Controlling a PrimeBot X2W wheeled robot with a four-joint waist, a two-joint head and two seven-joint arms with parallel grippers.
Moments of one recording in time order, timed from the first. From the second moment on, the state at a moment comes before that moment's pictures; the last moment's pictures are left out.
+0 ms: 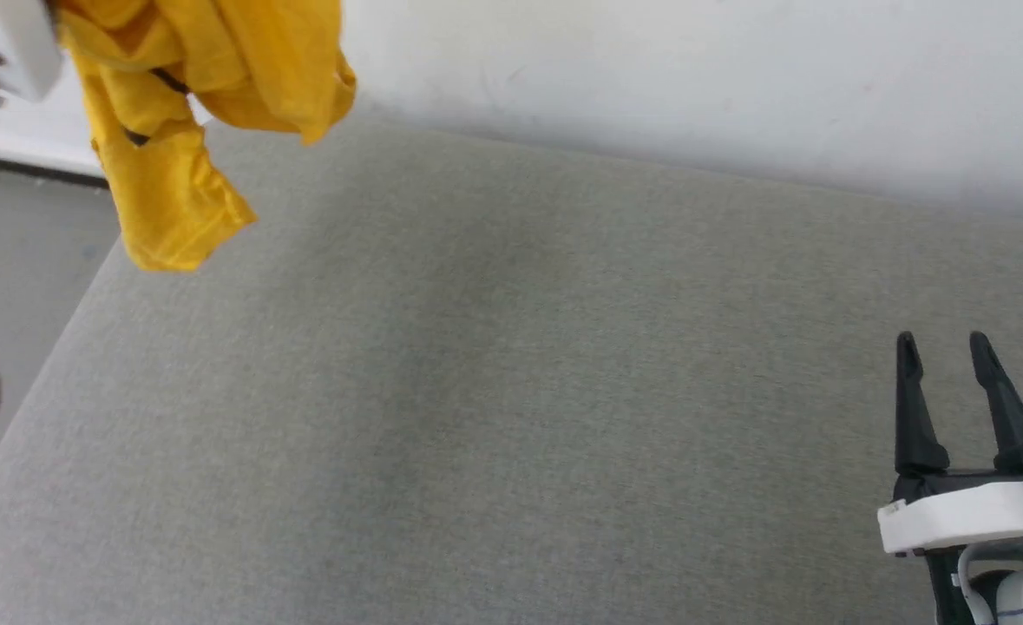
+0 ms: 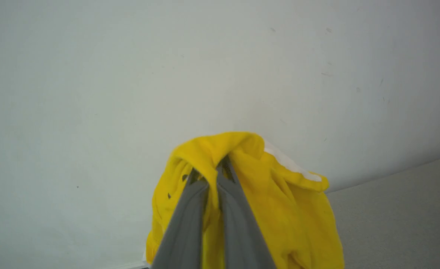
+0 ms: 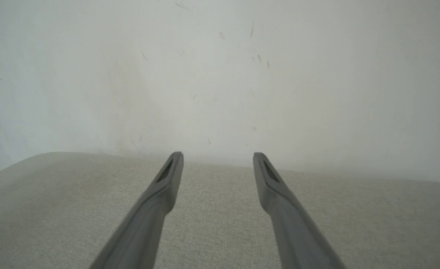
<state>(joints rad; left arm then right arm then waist) -1.12 0.76 -0.50 0.21 -0.76 -0.11 0.43 -0.03 -0.05 -0.15 0.04 0.12 0.13 -0.23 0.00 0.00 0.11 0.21</state>
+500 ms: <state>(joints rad) -1.13 0.56 -0.65 -0.02 -0.74 -0.04 0.52 0.00 -0.05 -0.20 0.03 0.16 0.13 -0.23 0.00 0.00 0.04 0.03</state>
